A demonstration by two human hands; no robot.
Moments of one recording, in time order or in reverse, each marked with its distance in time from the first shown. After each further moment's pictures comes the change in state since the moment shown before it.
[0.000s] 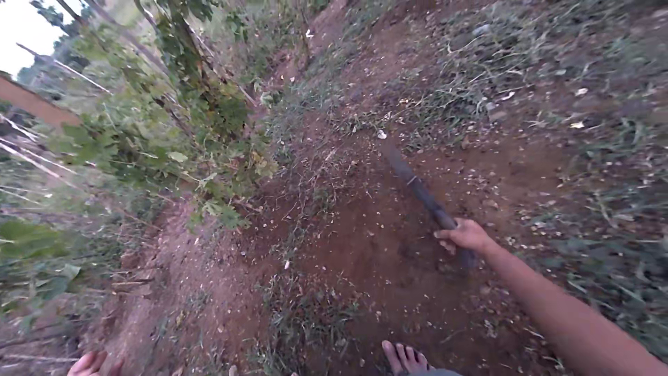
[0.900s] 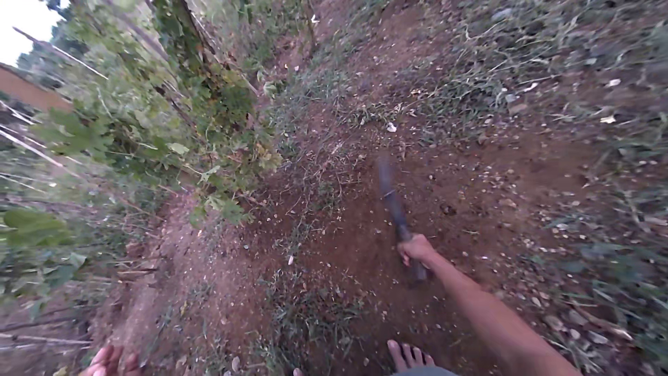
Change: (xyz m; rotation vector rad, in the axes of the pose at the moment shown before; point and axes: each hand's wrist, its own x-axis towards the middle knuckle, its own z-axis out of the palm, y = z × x) left_hand -0.003 -0.006 0.004 -0.100 0.178 -0.276; right_hand 0.028 0.006 0.120 -0.002 -0.093 0.054
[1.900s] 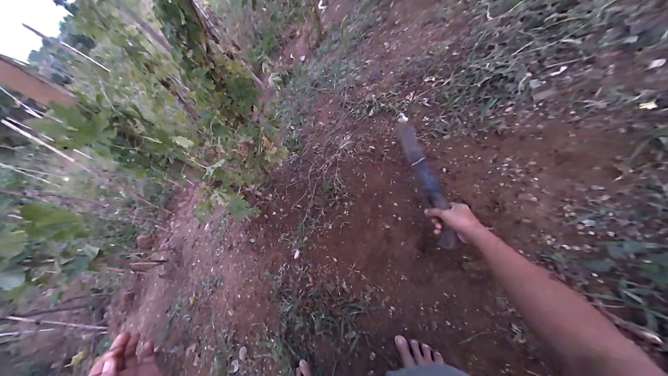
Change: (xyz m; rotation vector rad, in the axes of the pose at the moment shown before) left_hand 0.001 0.000 -0.002 -0.076 -0.030 -0.069; right_hand -0.009 -0.041 -0.062 0.259 0.112 -0.067
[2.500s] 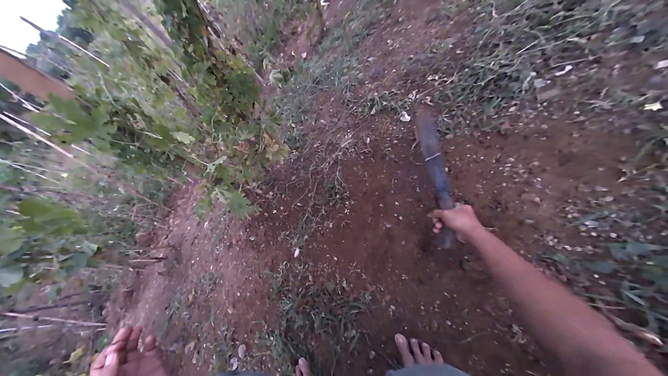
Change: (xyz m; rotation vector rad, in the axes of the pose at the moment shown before) left_hand 0.000 -0.001 0.007 0.004 0.022 -0.022; right_hand 0.008 0.007 0.004 0.037 0.051 0.013
